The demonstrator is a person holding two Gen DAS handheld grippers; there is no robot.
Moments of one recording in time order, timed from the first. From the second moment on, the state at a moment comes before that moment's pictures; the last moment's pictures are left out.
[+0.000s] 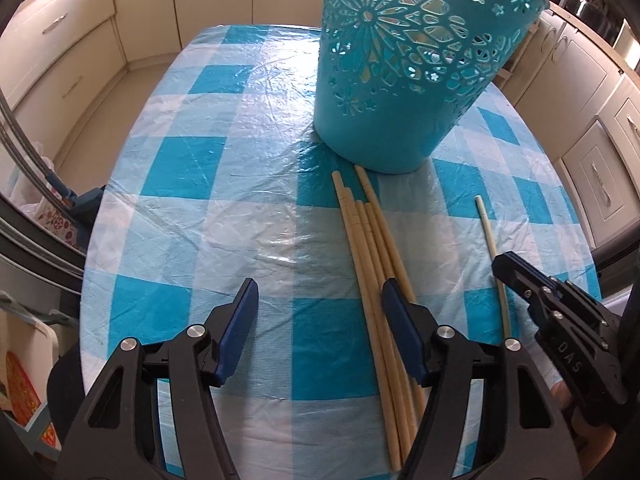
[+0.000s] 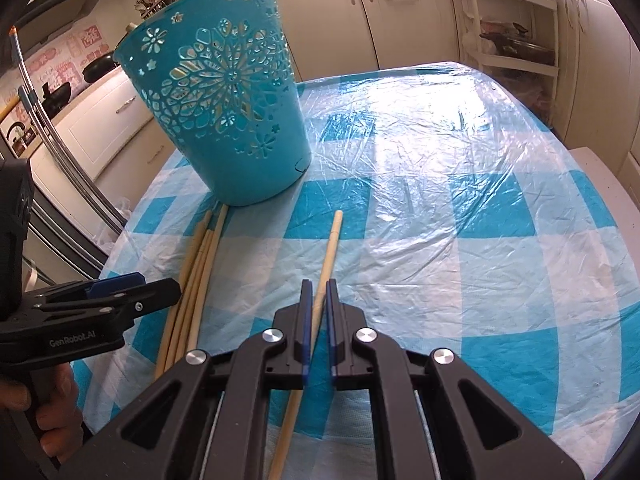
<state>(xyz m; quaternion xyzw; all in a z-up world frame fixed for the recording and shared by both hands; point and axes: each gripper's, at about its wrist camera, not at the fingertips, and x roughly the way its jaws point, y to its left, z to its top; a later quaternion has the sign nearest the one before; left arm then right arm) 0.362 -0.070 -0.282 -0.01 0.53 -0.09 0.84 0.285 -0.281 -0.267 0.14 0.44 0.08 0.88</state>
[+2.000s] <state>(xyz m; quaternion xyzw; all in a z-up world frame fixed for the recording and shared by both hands) 0.342 -0.058 -0.181 0.00 0.42 -0.21 0.88 0.316 -0.291 -0.269 0.12 0.46 0.12 0.87</state>
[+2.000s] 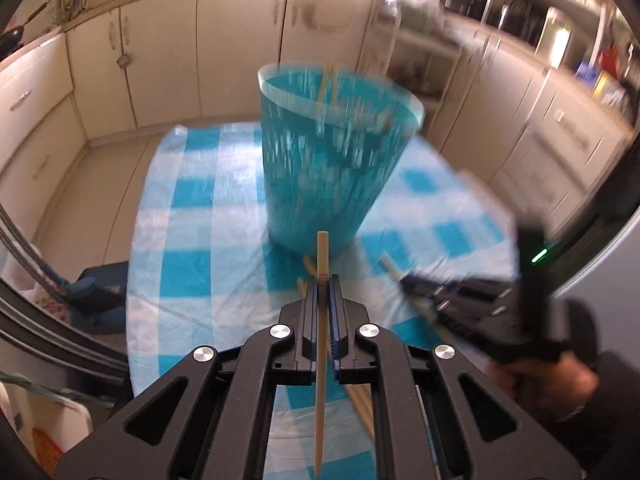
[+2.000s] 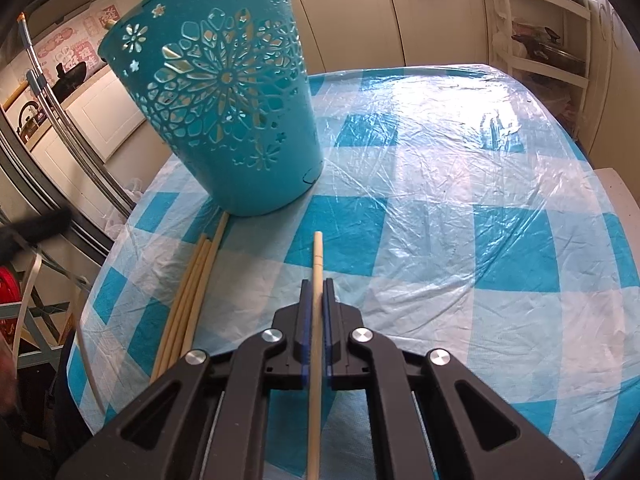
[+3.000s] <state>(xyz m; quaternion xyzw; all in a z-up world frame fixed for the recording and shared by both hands) 0.412 -0.075 0.000 -0.07 0.15 -0.16 0.97 0.315 -0.304 -0.270 0.16 0.46 0.14 0.86</state>
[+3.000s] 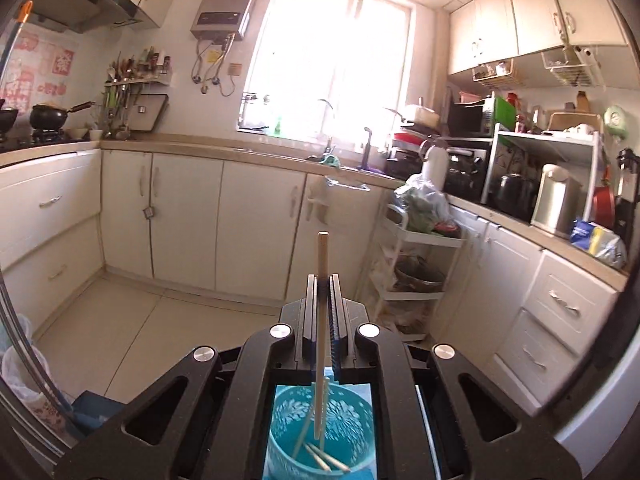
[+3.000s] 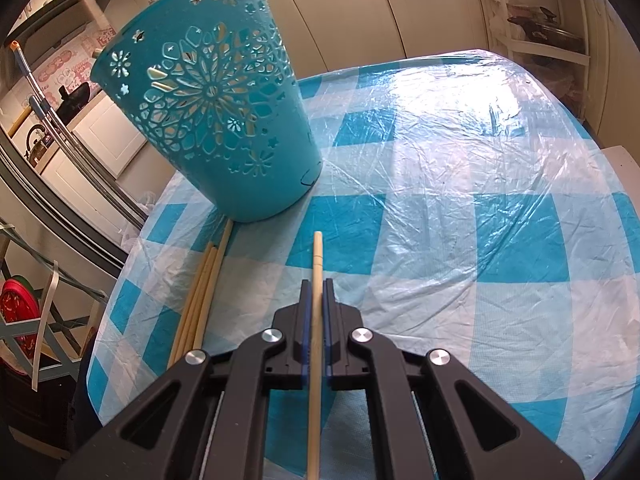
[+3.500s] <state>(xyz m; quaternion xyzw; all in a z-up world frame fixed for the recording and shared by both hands) 0.452 -0.090 -0.128 -0.01 0.29 -0.11 0.95 0.315 -0.305 -0.270 0.16 0.46 0.14 0.86</state>
